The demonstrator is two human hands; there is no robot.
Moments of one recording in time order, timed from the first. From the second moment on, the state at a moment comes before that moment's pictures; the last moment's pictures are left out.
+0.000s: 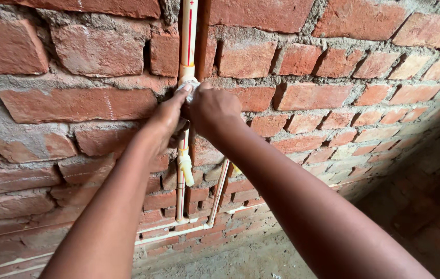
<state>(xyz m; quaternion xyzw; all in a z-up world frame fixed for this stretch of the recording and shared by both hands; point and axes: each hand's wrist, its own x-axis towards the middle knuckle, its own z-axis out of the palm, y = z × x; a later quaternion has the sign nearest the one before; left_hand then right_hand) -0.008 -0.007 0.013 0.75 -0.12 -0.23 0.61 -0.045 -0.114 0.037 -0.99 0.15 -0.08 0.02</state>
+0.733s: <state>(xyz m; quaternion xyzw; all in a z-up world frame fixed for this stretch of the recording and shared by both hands) 0.028 -0.023 -0.006 0.79 -0.15 -0.16 0.58 -0.047 -0.129 0.032 -0.96 0.09 0.00 0.27</state>
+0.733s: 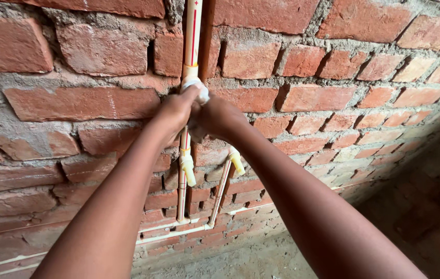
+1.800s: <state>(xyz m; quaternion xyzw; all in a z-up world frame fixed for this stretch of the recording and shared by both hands) 0.031 -0.023 -0.026 0.77 -0.08 -0.18 0.61 -0.052 -0.116 0.040 -0.99 0.12 -0.02 0.09</state>
